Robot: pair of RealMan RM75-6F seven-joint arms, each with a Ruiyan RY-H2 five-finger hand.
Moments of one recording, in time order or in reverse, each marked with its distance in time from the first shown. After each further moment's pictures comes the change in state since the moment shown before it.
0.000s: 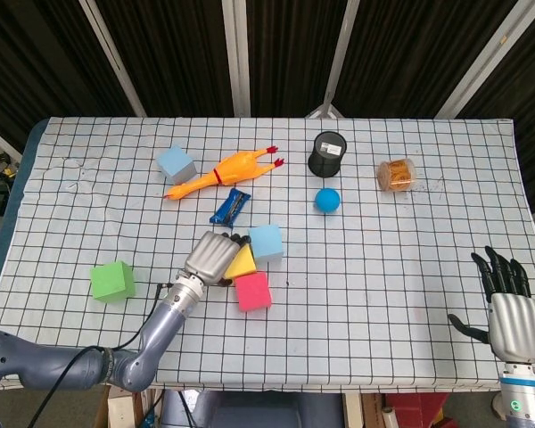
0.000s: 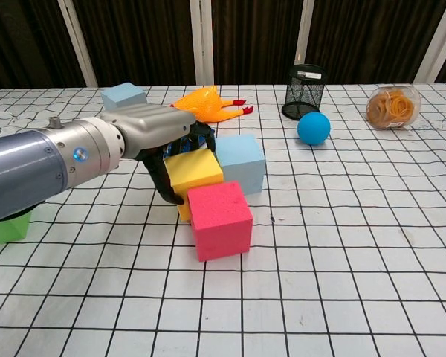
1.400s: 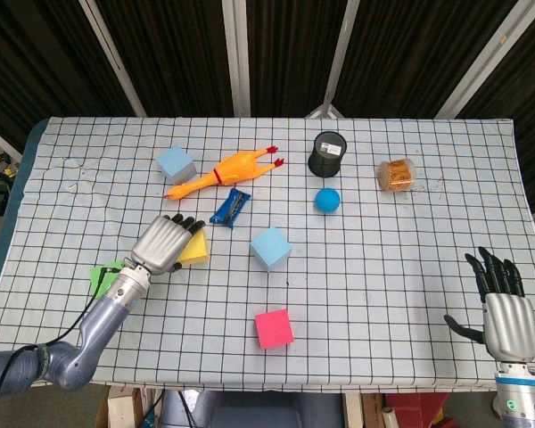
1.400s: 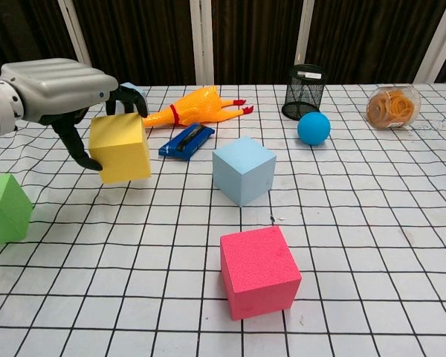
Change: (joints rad) left arm 0.097 0.267 0.108 -0.044 0.224 0.058 -0.046; right arm 0.005 -0.005 -0.005 -0.004 -0.003 -0.010 -0.004
